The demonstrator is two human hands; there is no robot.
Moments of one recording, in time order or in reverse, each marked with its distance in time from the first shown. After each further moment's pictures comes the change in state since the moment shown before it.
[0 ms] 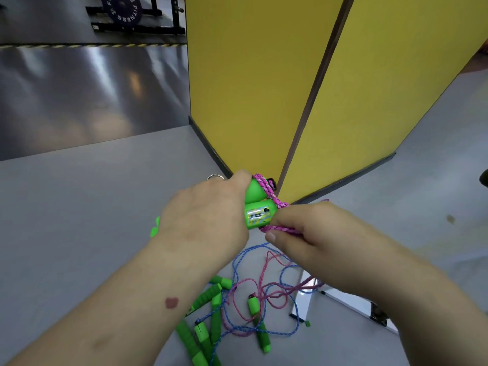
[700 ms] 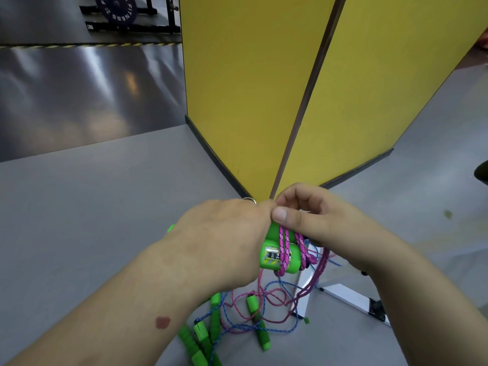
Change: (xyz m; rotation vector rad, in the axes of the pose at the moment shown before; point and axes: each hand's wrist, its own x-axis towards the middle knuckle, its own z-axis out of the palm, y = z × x) left_hand -0.011 0.014 0.001 -0.001 -0.176 0.335; right_hand 0.013 0.042 0.011 0.818 0.040 0.140
